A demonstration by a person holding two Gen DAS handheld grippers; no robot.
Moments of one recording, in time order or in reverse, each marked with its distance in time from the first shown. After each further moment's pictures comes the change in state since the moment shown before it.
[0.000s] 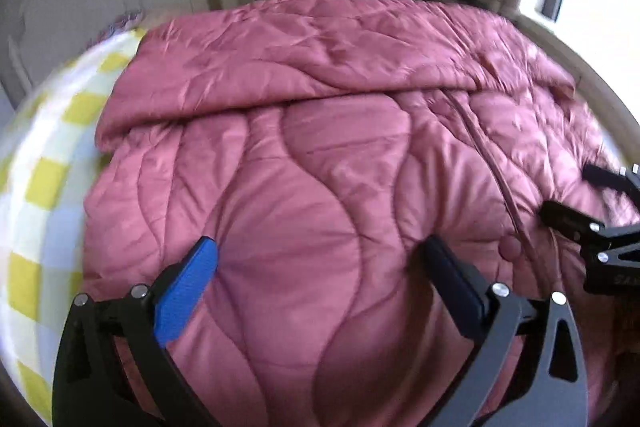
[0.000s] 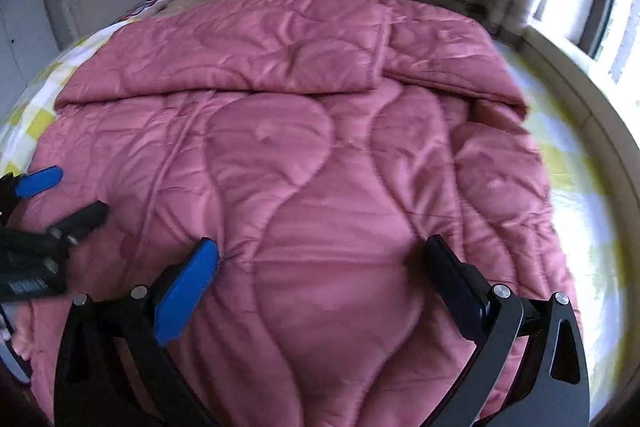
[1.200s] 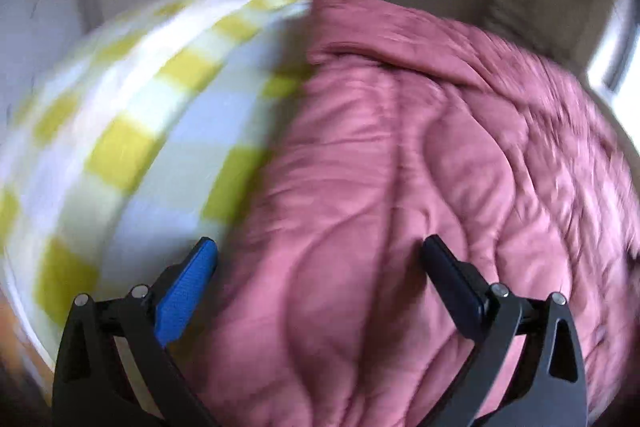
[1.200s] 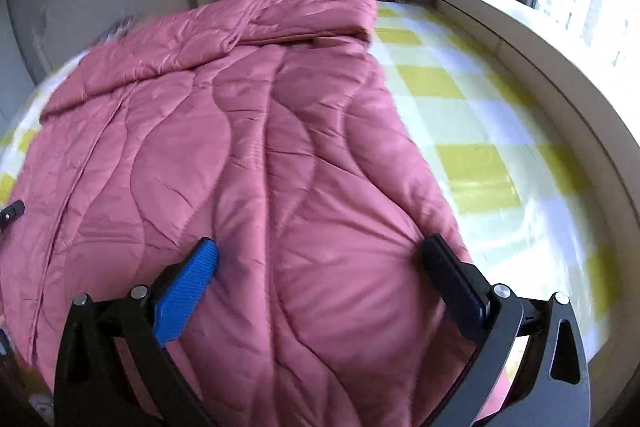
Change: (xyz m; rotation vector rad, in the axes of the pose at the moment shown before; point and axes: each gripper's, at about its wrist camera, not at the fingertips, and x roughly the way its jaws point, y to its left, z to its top) left arm -0.046 0.122 -0.071 -0.335 -0.029 0.136; right arm -0.048 -0.087 -0.089 0.130 -0.005 -0.035
